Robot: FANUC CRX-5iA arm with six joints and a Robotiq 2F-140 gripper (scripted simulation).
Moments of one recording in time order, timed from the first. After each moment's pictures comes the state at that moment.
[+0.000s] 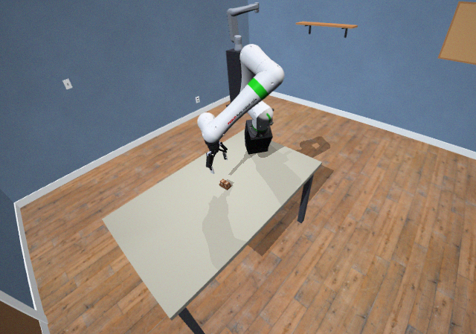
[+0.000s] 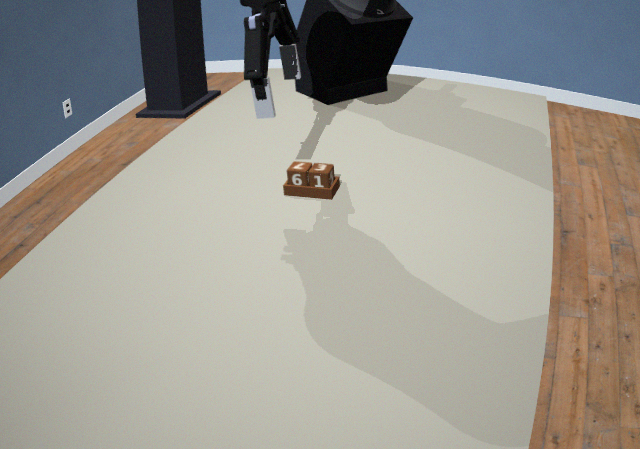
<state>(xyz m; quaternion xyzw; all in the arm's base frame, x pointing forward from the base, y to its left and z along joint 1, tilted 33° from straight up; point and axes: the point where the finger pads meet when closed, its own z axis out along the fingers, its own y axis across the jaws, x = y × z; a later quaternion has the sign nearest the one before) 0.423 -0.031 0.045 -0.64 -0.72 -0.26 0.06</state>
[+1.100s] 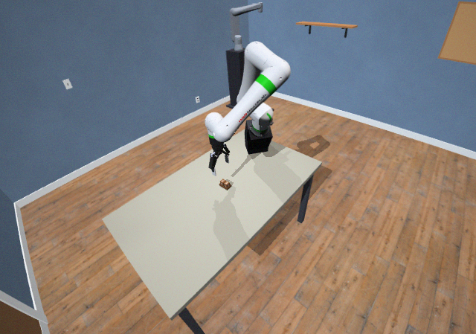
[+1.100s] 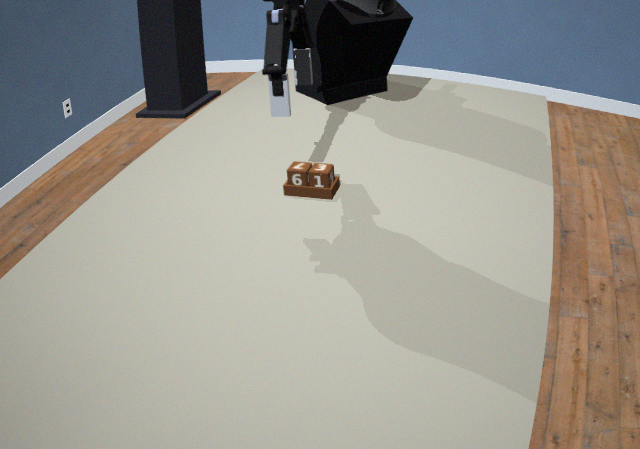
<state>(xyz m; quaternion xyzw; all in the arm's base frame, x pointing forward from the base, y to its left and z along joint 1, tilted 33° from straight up) 0.432 -0.008 0.061 -0.64 -0.72 -0.28 0.01</state>
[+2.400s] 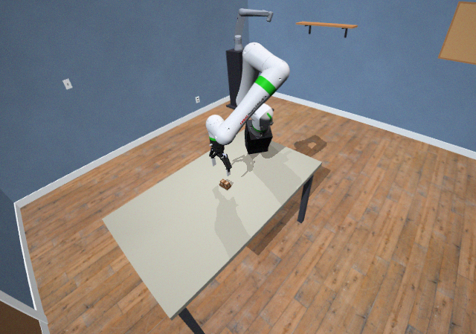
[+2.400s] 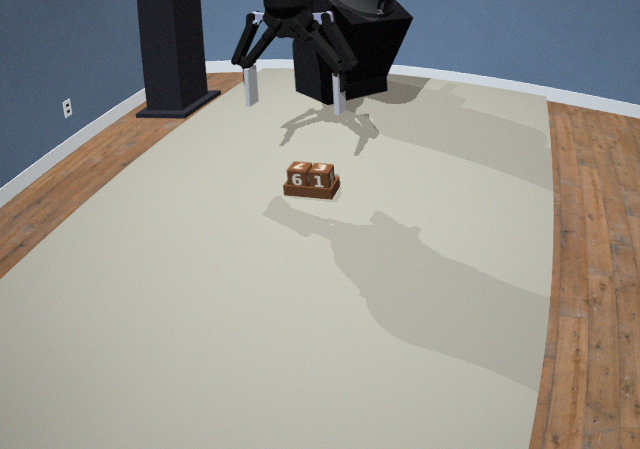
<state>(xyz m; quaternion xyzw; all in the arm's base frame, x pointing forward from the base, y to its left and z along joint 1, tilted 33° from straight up) 0.437 -0.001 0.050 -0.05 -0.96 -0.21 -0.17</state>
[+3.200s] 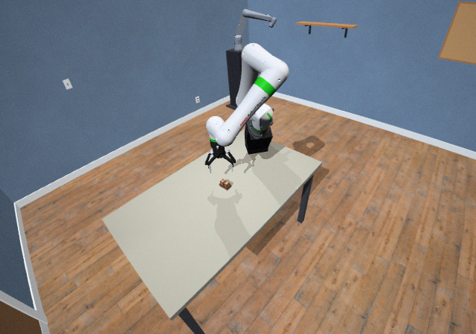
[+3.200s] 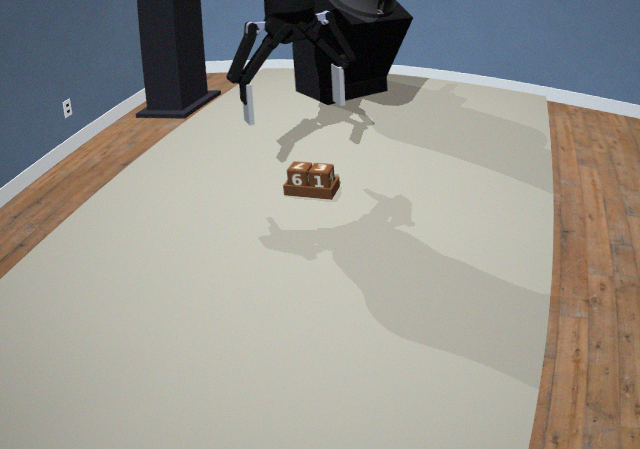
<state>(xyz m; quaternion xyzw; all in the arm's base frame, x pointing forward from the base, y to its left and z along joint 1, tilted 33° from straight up) 0.440 0.003 0.043 0.35 -0.90 -0.12 -0.24</state>
